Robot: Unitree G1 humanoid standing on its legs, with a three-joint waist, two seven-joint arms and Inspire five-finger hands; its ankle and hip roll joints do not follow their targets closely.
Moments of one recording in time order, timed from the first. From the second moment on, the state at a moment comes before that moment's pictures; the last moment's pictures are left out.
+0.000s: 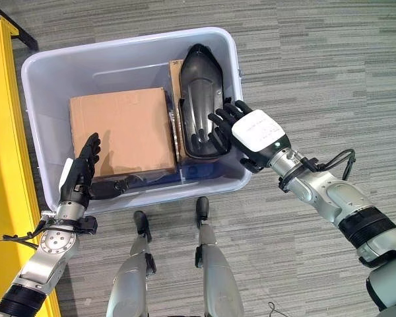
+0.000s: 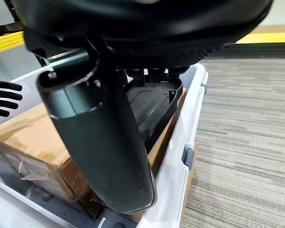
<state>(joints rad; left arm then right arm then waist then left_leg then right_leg) -0.10 0.61 -0.17 0.05 -0.29 -0.15 0.28 -0.80 -1.06 0.76 0.37 -0.62 -0.29 -0.35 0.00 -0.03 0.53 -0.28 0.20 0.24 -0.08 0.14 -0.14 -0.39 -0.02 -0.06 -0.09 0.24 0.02</state>
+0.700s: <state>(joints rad) -0.15 0.60 -0.23 0.09 -0.29 -0.15 0.27 -0.99 -0.92 0.94 0.65 -0.71 -0.21 -0.33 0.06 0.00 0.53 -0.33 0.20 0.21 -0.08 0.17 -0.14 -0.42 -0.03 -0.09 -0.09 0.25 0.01</state>
